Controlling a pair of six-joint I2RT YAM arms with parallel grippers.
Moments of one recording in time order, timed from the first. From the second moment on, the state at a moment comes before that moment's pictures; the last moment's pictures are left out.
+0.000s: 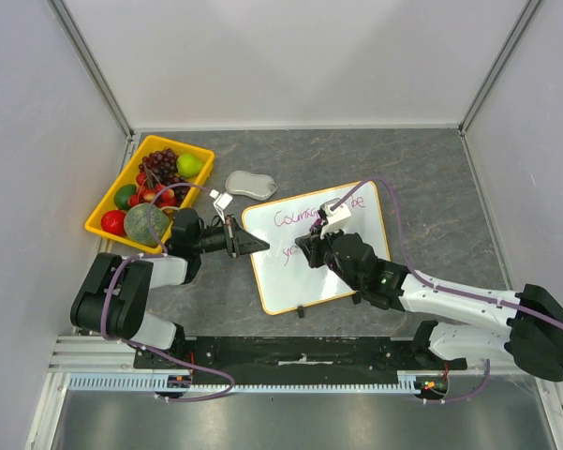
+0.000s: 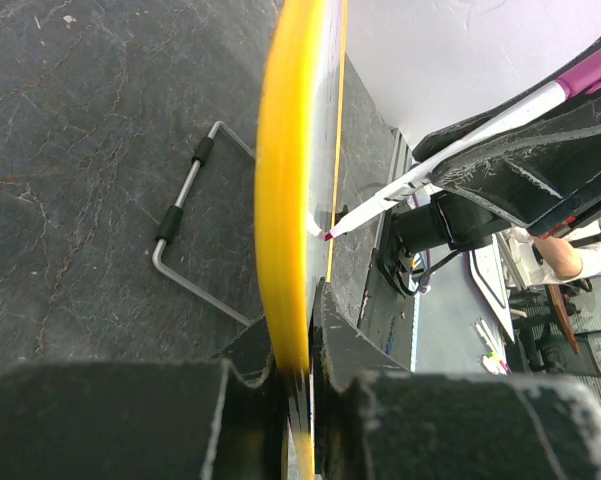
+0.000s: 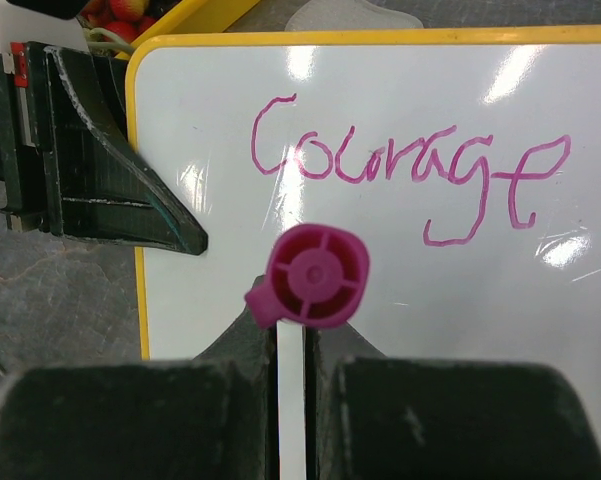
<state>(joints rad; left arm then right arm) -0.23 1.47 0.39 0.85 1.05 -0.67 1.02 1.16 0.63 0.24 0.39 0.39</state>
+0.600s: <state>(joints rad) -0.23 1.47 0.39 0.85 1.05 -0.67 1.02 1.13 0.62 0.22 0.43 0.39</state>
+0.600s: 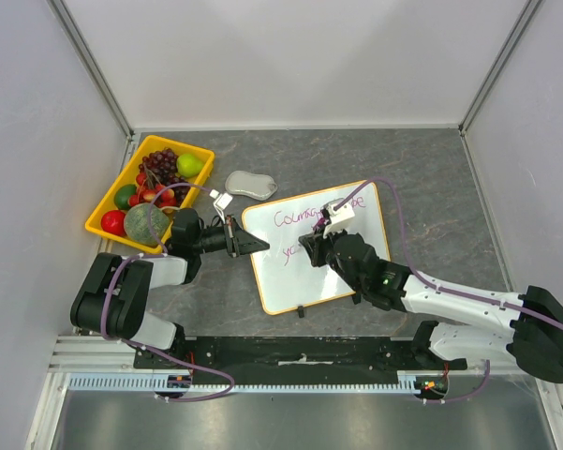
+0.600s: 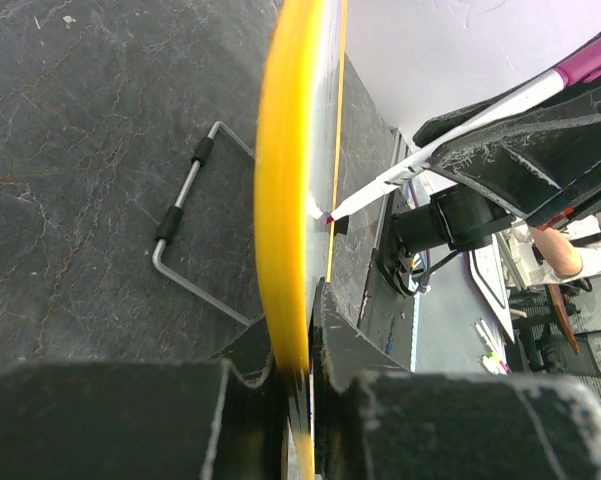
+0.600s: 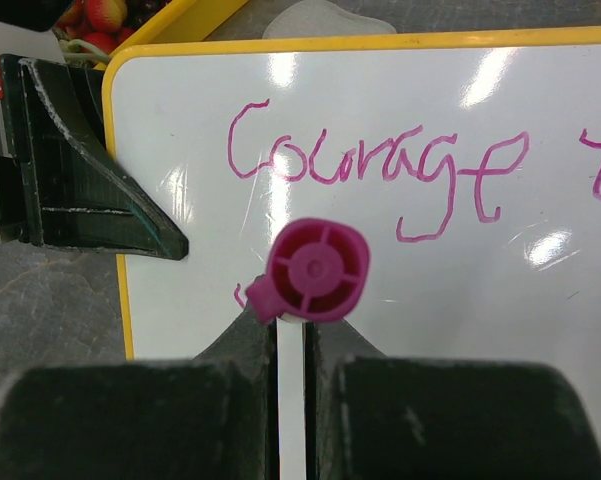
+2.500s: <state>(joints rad) -0.23 1.47 0.39 0.85 1.05 -0.67 1.01 1.13 0.61 0.26 0.48 0.40</state>
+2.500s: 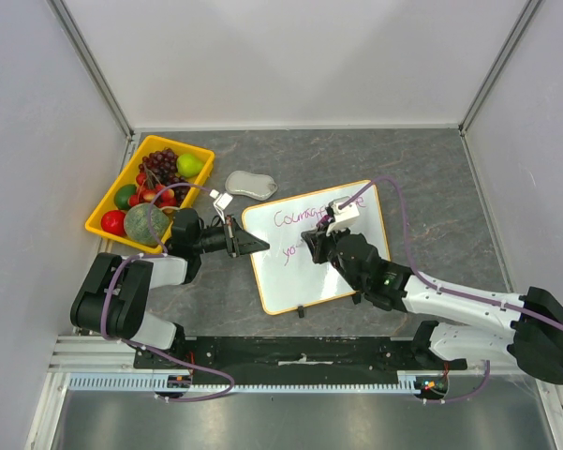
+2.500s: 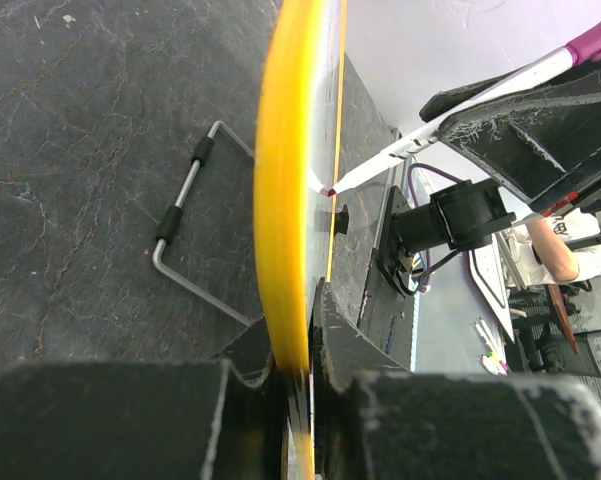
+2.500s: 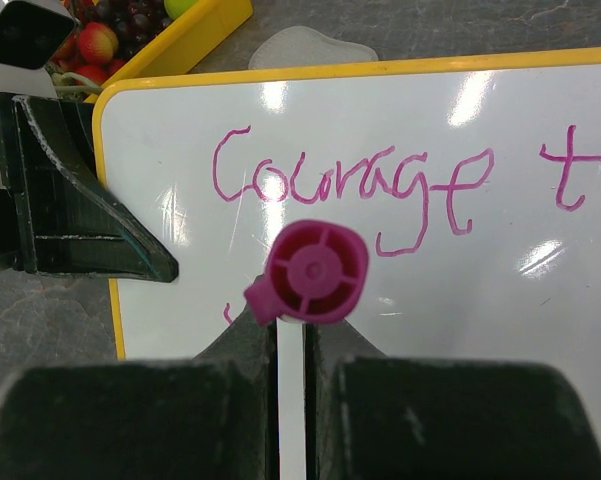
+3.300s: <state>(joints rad) -0.23 1.47 0.39 0.85 1.05 -0.67 1.01 1.08 0.55 0.27 0.44 0.42</state>
